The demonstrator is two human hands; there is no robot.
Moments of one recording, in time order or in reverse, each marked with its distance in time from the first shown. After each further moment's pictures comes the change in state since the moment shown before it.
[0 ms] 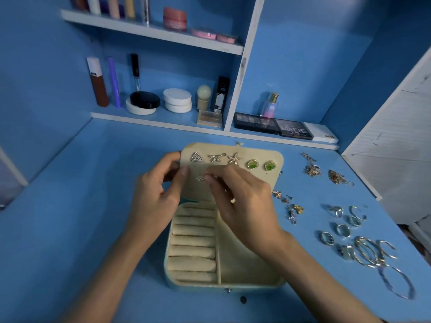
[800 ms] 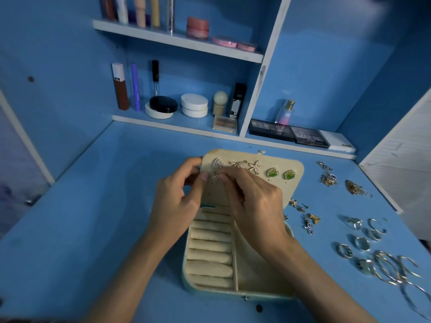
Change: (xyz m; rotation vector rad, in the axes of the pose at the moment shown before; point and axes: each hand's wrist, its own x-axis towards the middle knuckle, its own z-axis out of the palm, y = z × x) left_hand 0.000 0.000 0.001 0.011 0.007 0.043; right_hand 0.004 0.002 0.018 -0.078 0.100 0.039
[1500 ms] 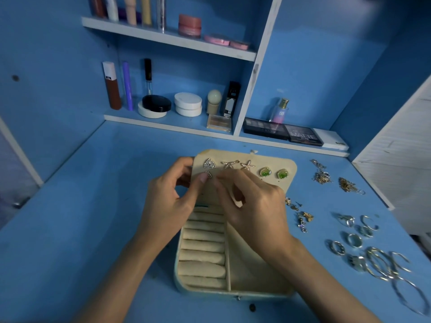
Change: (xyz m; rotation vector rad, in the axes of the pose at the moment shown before) left_hand 0.000 0.000 0.000 0.018 0.001 0.020; right_hand 0.002 -0.005 -0.019 -0.042 -0.061 0.027
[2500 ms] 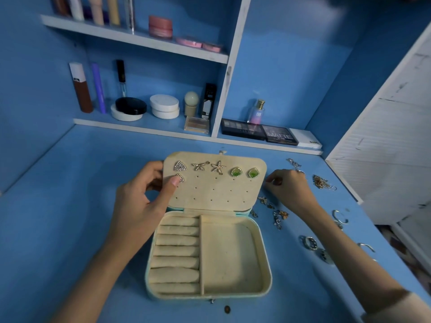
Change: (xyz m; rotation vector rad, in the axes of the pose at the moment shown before) left_hand 0.000 -0.005 0.003 -0.001 0.043 -0.046; right_hand -0.006 0.153 -0.034 -0.221 -0.475 0.652
